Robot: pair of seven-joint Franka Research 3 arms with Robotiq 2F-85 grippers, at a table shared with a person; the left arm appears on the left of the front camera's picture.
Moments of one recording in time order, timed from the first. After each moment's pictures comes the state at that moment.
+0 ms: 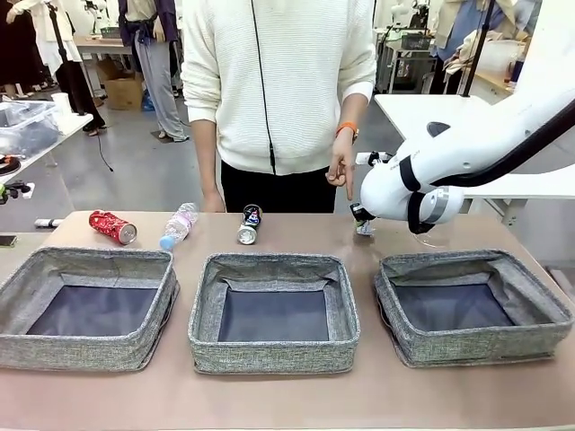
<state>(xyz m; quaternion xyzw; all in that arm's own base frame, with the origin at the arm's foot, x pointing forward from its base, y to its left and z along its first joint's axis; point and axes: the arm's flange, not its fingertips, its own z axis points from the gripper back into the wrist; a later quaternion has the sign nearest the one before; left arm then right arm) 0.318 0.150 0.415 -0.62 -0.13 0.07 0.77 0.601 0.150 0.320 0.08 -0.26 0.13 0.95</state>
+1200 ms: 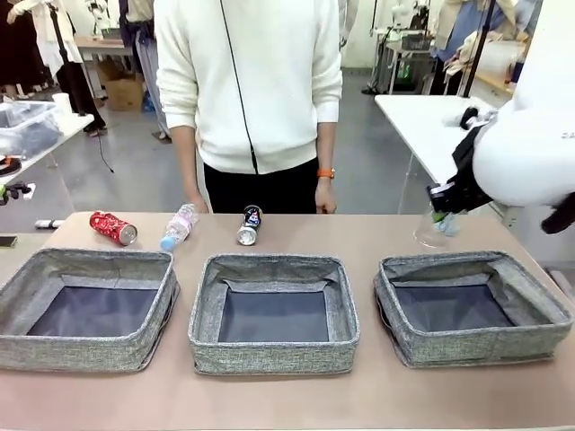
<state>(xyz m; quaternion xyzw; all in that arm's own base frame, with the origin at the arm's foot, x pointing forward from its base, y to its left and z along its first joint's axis) 0.317 0.150 0.415 -0.62 -0.13 0.07 0.77 0.380 0.107 0.479 0.07 -0.22 0.06 0.97</state>
